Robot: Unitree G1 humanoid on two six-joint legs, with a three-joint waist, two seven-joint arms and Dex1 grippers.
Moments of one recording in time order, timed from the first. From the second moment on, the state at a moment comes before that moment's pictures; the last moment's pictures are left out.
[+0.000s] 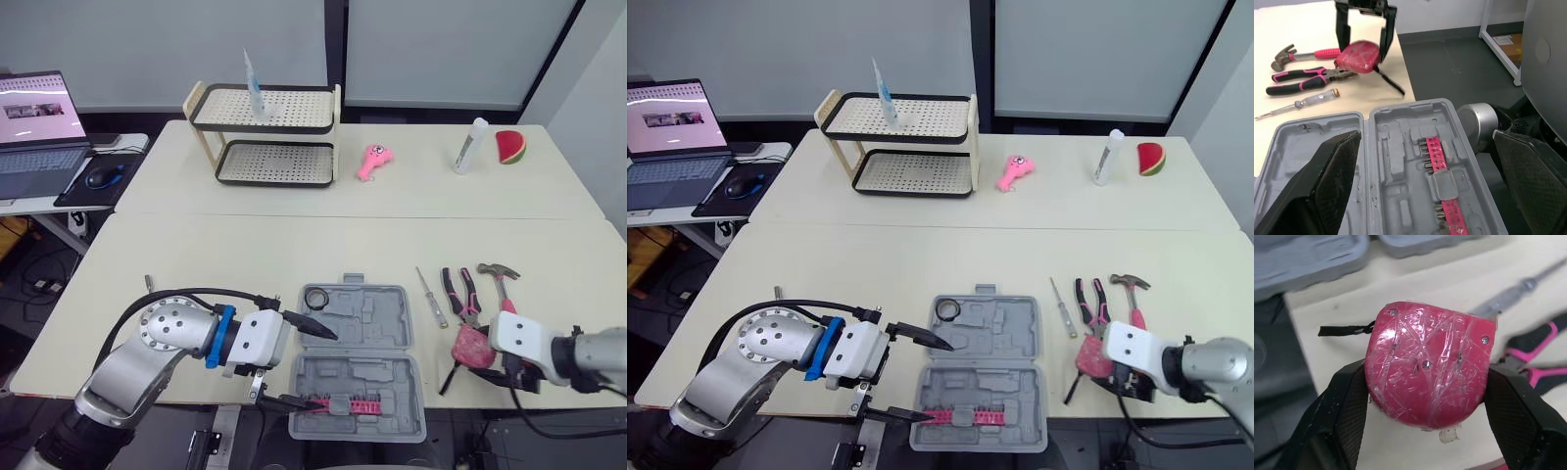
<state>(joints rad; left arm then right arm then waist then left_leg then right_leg) -0.13 0.82 -0.20 -0.48 -0.41 0.21 -1.31 0.18 -1.14 -0.02 -0.37 0.13 0.27 1.07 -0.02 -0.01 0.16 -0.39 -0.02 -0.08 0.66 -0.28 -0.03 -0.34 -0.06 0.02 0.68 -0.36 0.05</state>
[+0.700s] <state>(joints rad) -0.02 0.85 -0.19 -0.55 -0.41 0.20 -1.27 -0.10 -1.00 0.29 -0.08 -0.09 -0.03 1.24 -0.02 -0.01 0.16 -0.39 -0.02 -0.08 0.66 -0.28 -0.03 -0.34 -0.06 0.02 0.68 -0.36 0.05</state>
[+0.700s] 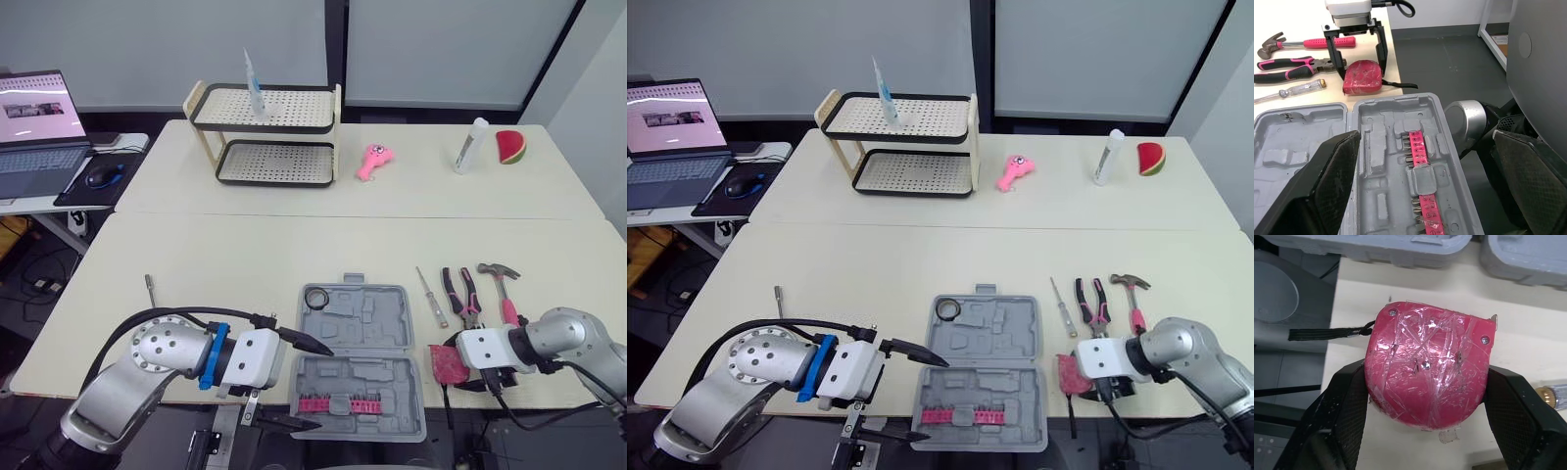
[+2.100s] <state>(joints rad) 0.00 0.86 -0.19 -0.55 -0.39 0.16 -1.26 0.10 -0.96 0.14 -0.15 -0.02 -0.02 1.09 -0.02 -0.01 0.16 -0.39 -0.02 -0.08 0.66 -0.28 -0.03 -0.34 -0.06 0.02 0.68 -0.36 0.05</state>
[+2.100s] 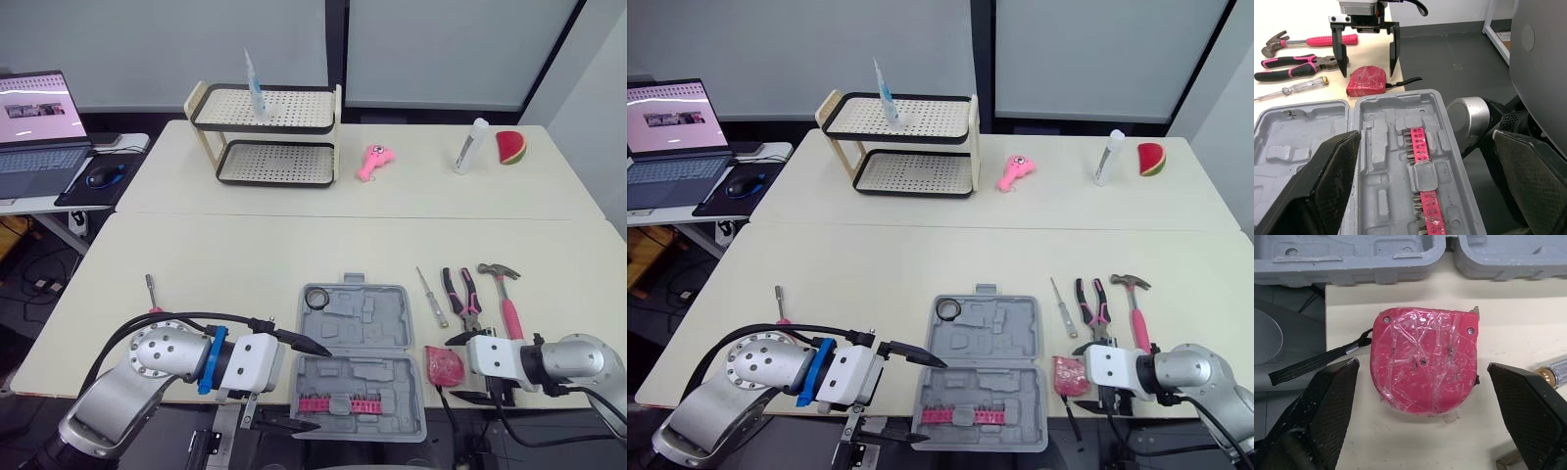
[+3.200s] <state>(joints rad) -0.06 0.82 -0.16 -0.52 -0.42 0.22 -1.20 0.08 -0.96 0.16 -0.19 -0.02 0.08 1.09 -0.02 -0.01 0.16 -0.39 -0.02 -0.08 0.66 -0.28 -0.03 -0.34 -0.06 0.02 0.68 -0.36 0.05</state>
